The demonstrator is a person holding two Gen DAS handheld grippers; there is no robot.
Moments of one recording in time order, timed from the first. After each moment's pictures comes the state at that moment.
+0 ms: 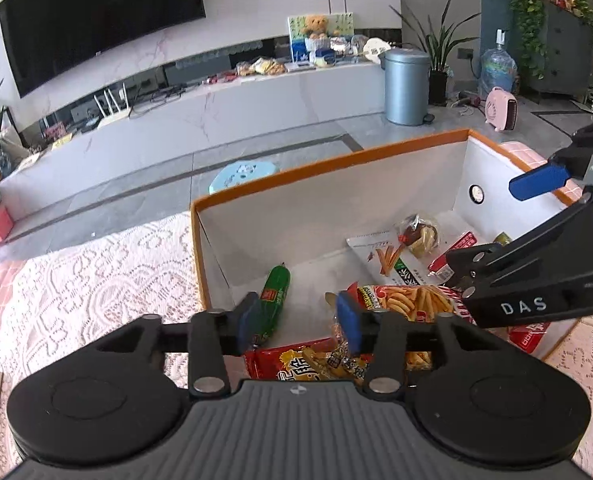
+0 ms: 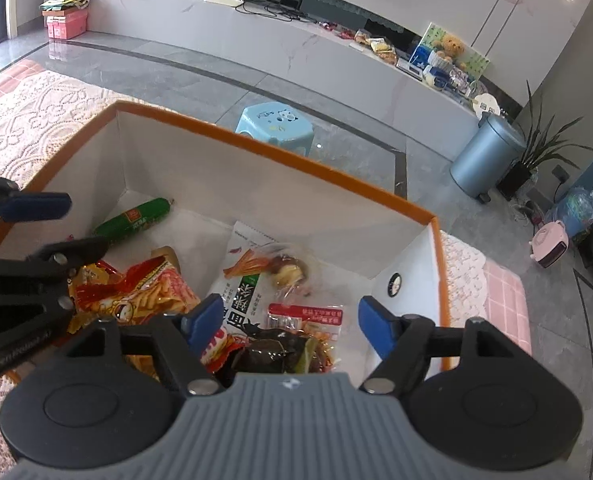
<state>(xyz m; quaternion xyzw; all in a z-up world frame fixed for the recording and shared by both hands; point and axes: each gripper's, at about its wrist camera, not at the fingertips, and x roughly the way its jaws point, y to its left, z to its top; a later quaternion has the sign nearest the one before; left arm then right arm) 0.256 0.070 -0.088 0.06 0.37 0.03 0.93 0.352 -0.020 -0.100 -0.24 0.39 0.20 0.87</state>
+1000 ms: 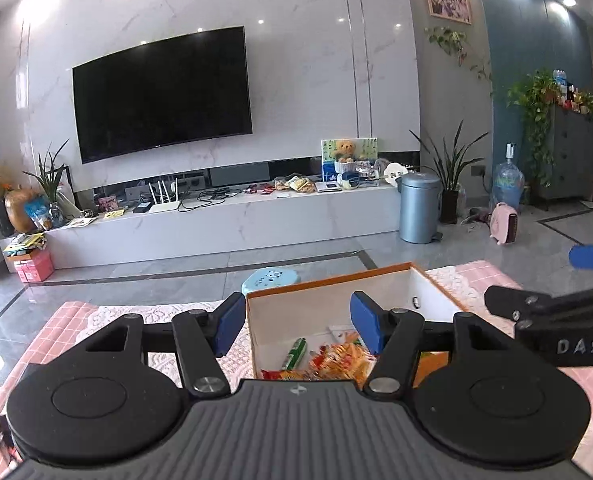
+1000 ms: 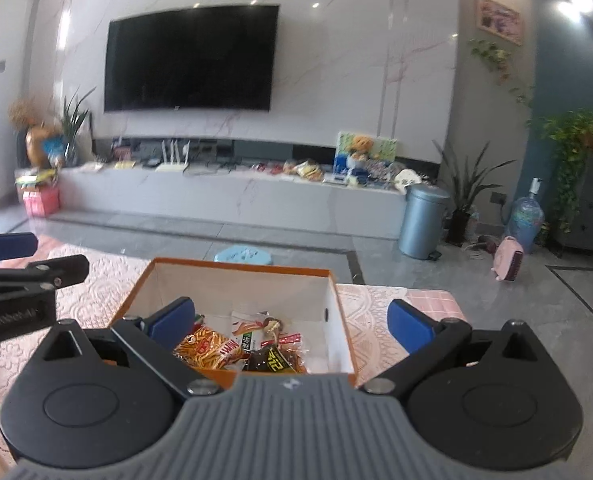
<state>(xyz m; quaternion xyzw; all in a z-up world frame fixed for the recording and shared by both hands) 0.103 0.013 0.030 0.03 0.20 0.08 0.98 0.146 -0.136 0.010 -0.06 0.20 0.15 0.97</state>
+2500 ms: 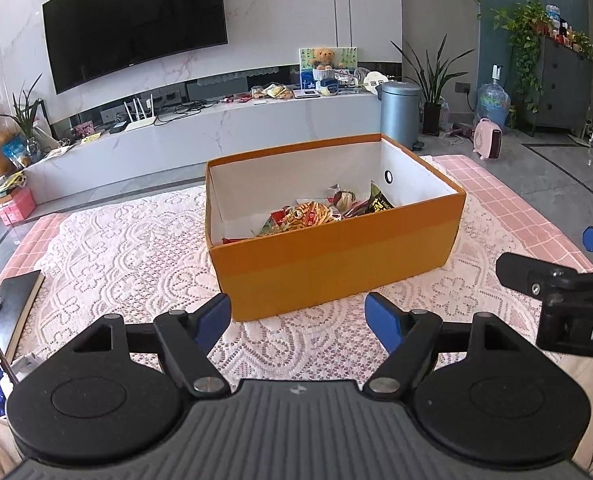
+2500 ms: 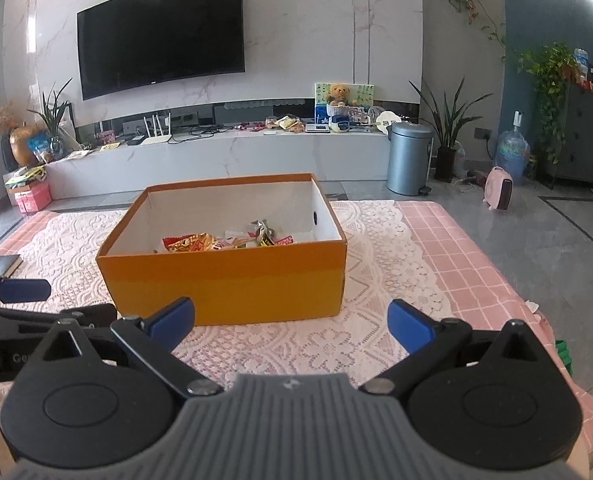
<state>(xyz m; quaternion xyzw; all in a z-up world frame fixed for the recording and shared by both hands) 0.077 -0.005 -0.051 0.03 0.33 0.06 0.94 0.090 -0.166 -0.067 -0.01 0.27 0.13 0.96</state>
